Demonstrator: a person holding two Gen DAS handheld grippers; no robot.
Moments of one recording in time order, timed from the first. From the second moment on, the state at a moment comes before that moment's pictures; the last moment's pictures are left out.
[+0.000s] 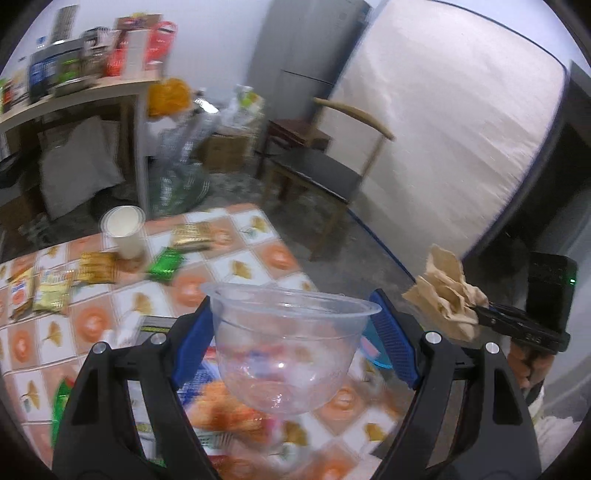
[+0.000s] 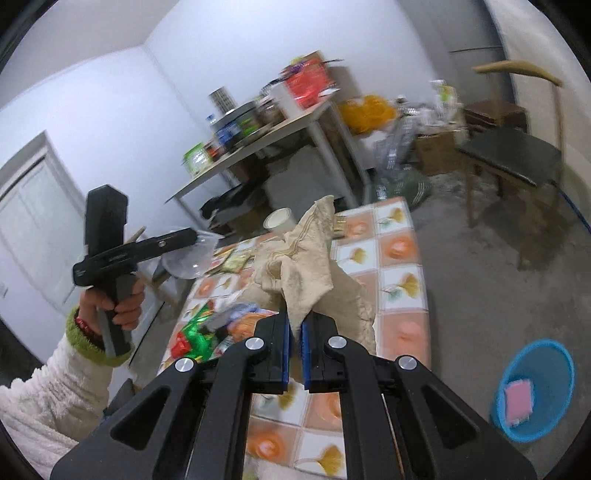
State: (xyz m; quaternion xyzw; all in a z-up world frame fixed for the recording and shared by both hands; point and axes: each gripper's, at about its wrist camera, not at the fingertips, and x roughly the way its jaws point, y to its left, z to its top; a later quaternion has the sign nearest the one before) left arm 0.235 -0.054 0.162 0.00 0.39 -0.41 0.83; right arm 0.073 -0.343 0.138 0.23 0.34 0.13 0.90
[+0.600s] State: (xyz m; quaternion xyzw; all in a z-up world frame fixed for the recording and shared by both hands) left arm 0.136 -0.341 0.056 0.10 0.48 -0.53 0.69; right arm -0.078 -0.530 -0.016 0.45 0.35 -0.08 0.81
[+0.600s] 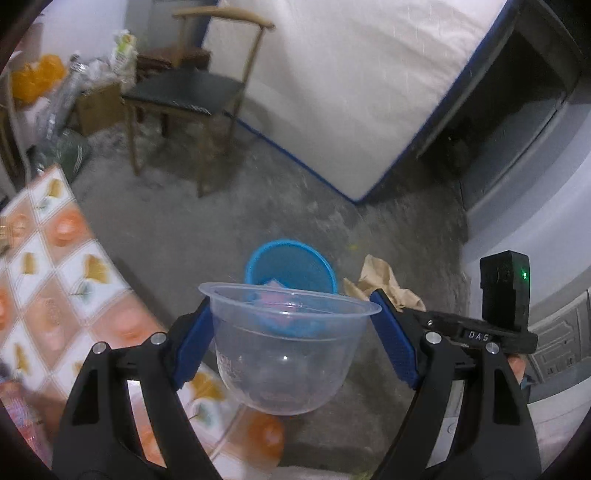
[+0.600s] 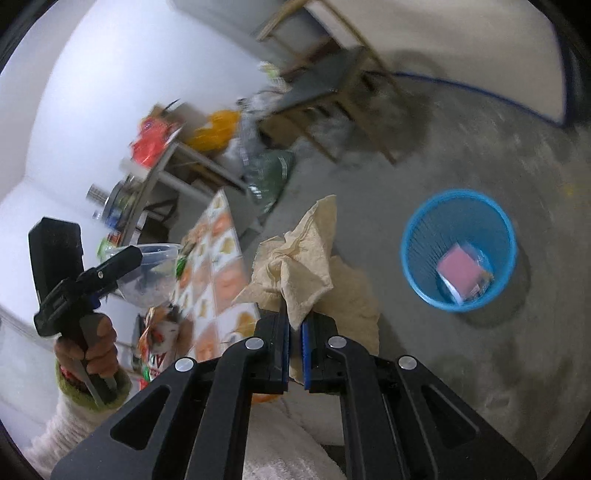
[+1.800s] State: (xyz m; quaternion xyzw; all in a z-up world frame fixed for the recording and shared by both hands) left arm 0.119 -0.455 -0.043 0.05 0.53 -0.54 0.65; right arm -0.091 -0.658 -0.167 0.54 0.33 -0.27 0.73
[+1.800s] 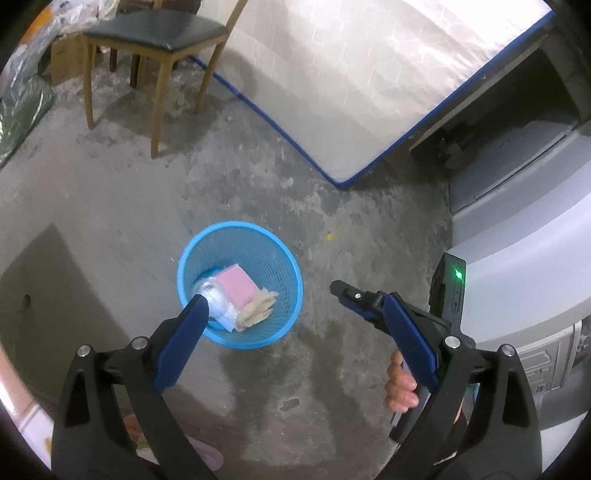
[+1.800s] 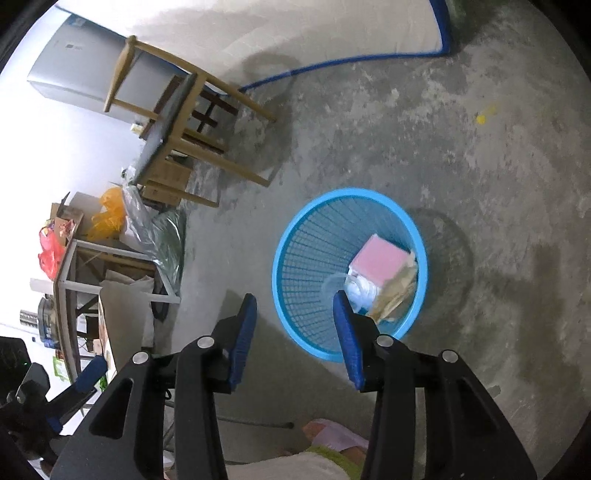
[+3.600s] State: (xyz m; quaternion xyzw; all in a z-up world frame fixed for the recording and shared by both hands) left arm 0.219 0.132 0.060 -0.14 0.45 -0.33 0.82; right arm 0.144 -0.244 0.025 0.43 0.45 0.17 0.76
